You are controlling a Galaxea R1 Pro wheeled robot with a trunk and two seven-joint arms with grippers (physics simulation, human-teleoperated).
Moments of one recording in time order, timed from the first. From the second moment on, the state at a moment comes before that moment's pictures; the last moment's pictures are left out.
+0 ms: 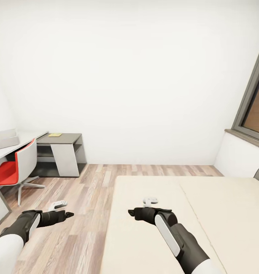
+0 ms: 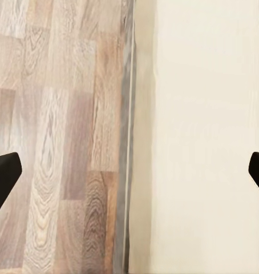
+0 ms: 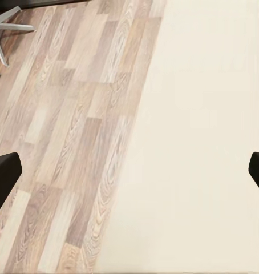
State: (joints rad) left arm -0.72 0.25 0.41 -0.41 -0.27 0.50 -0.59; right arm -0.47 0.06 0.38 -1.08 -0.52 0.67 -0.08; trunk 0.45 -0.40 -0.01
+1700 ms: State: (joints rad) left arm -0.72 0.25 0.41 -0.41 -0.27 0.50 -0.59; right arm -0.47 0.06 0.38 -1.08 -0.52 0.67 -0.08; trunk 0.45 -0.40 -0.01
